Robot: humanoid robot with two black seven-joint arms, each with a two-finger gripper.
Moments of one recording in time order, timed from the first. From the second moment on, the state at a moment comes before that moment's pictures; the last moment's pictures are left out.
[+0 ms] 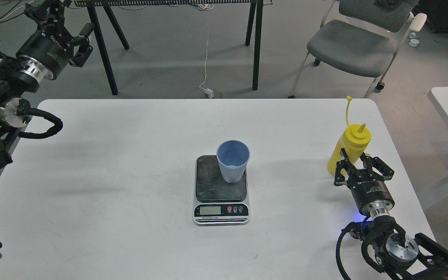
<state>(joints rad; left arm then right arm) -1.00 0.47 -0.46 -0.47 0.14 -0.47 -0.49 0.15 -0.28 0.89 1.00 0.58 0.49 0.29</state>
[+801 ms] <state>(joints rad) -1.00 0.47 -0.46 -0.47 0.14 -0.48 -0.49 0.06 -0.33 0.89 1.08 0.50 0.49 0.31</state>
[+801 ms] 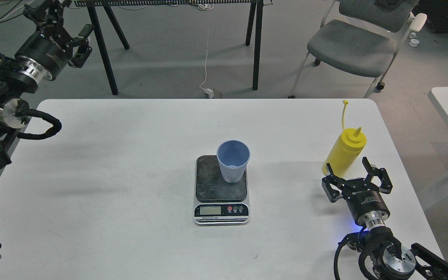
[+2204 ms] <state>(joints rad) -1.02 0.50 -0.46 -0.47 0.14 -0.49 -0.49 0.93 -0.51 0.80 0.72 0.14 0.49 0.02</state>
